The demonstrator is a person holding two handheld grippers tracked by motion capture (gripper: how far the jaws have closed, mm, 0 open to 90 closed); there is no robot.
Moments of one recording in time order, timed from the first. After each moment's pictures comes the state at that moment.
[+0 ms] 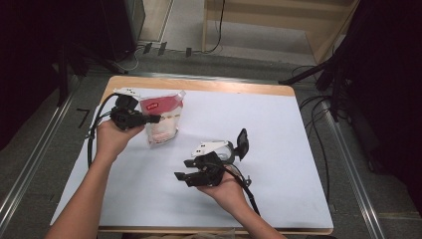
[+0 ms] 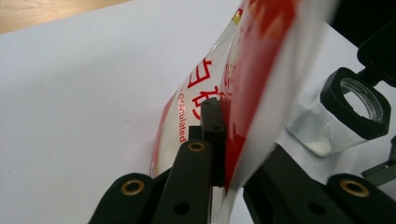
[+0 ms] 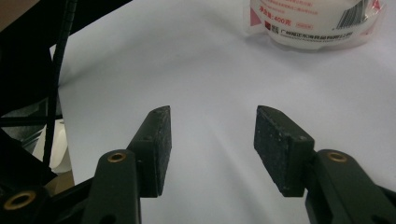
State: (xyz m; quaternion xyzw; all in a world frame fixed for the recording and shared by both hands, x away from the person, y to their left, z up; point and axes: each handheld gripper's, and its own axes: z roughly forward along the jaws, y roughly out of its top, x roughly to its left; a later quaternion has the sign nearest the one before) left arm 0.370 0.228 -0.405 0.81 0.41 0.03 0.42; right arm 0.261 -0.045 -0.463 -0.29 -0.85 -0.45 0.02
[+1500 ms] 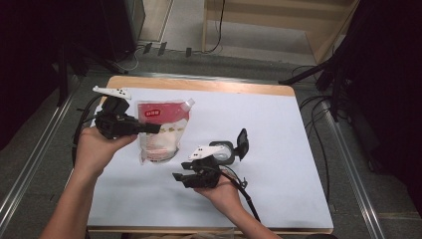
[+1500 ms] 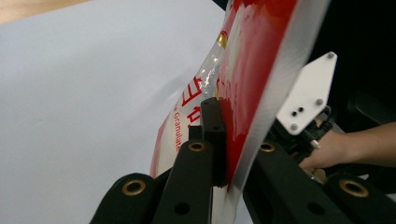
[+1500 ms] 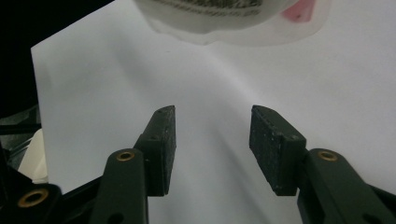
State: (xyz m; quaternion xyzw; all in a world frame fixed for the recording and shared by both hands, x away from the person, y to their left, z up) left arm 0.299 0.214 -0.328 0.82 0.36 -0.03 0.44; right arm 0.260 -0.036 -0.482 -0.29 -0.84 -0.46 0.01
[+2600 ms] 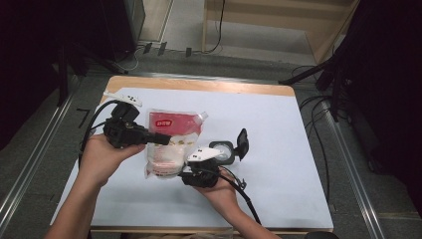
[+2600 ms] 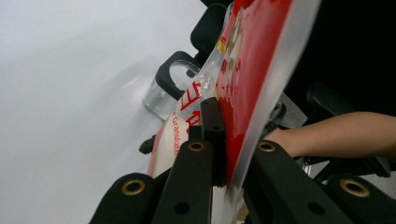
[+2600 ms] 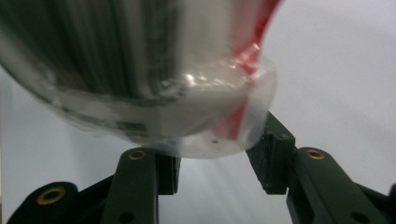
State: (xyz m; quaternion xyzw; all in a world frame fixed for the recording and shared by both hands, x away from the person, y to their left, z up) left arm 0.282 0.189 -0.323 0.82 0.37 -0.09 0.43; right arm 0.258 -0.032 -0.487 -0.28 -0.83 -0.48 -0.06
